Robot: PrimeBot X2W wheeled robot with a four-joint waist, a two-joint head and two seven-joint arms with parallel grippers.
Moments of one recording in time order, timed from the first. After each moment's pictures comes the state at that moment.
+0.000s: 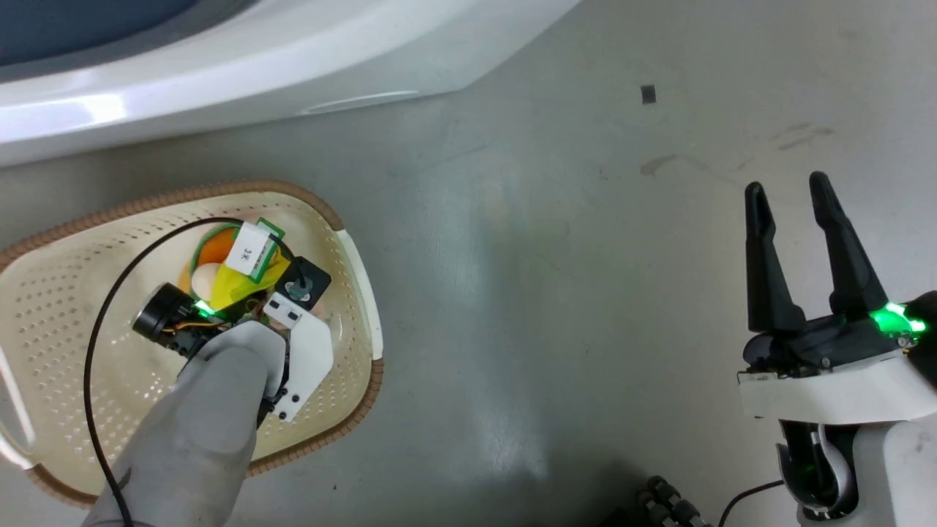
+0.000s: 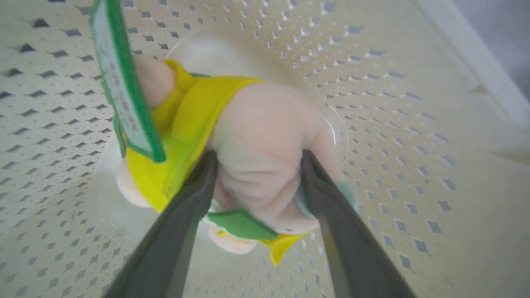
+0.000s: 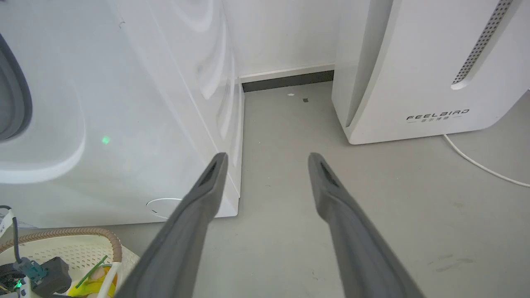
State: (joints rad) left arm -0.76 0.25 -0.46 1.04 0.08 -0.07 0.16; right arm -0.23 -0.05 0.02 -0.12 0.28 0.13 -0.21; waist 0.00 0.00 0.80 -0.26
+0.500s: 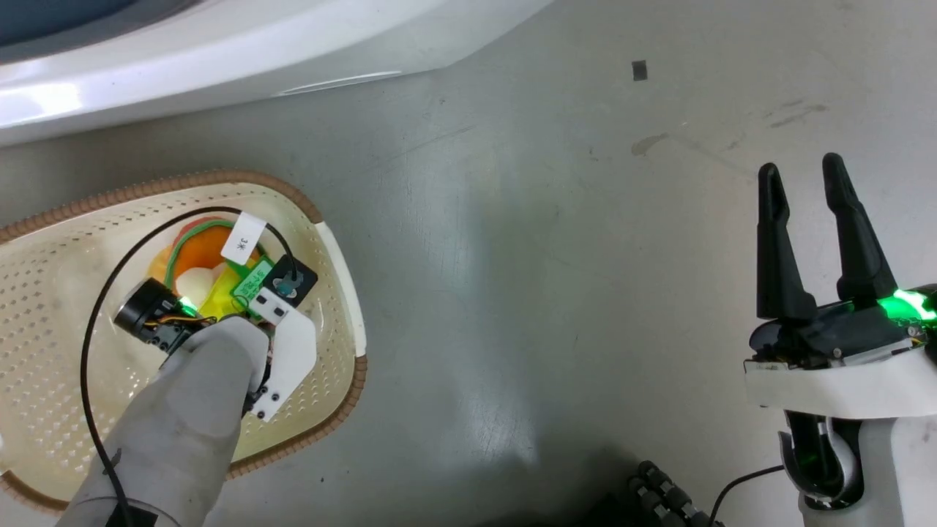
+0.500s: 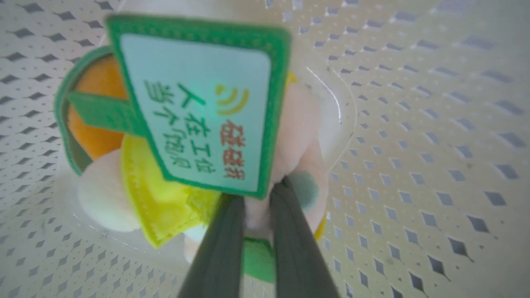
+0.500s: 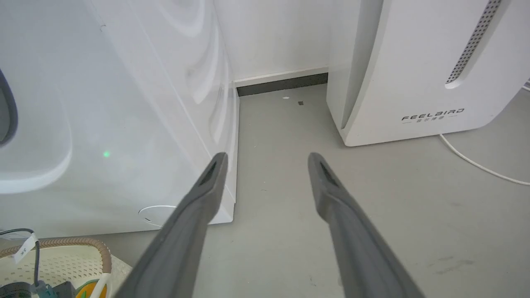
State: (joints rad) left arm -0.85 0.26 -0.54 1.19 0.06 -0.09 0.19; right arm -0.26 -0.05 0.02 -0.13 0.32 0.13 -0.24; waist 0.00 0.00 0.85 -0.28
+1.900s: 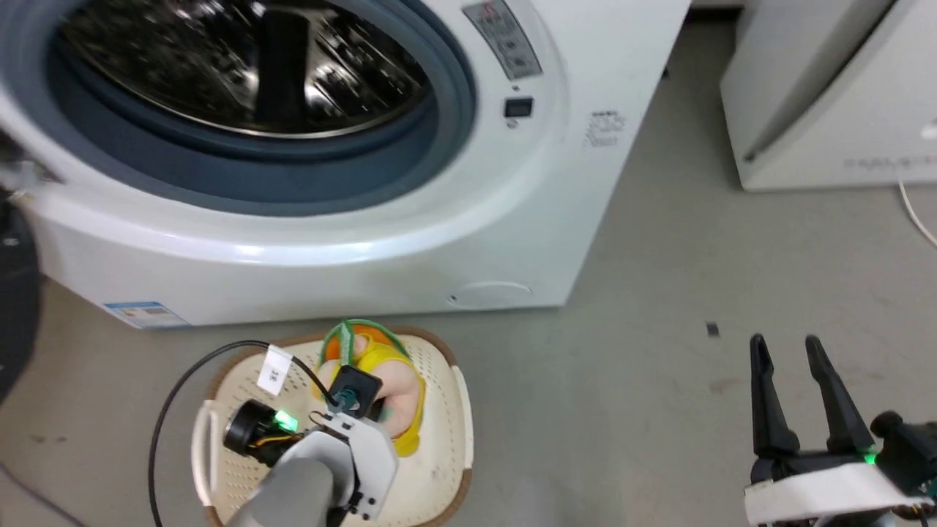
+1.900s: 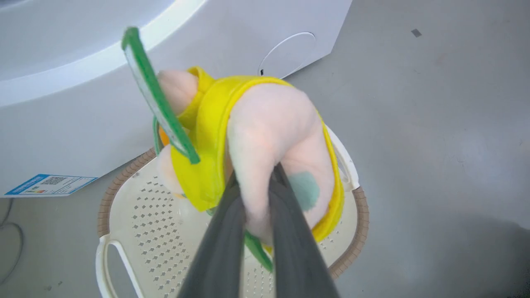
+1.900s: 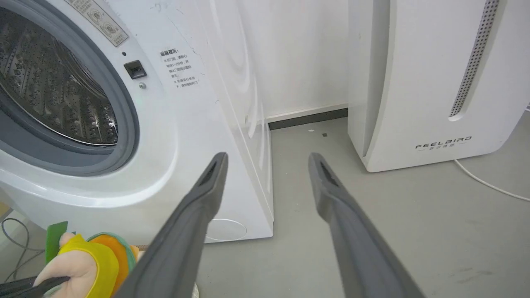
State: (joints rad) left arm -0.63 0.09 -0.53 1.25 -0.15 -0.08 -0.25; right arm -0.02 -0.05 -0.05 0.07 0.27 0.13 -0.26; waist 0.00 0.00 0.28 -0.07
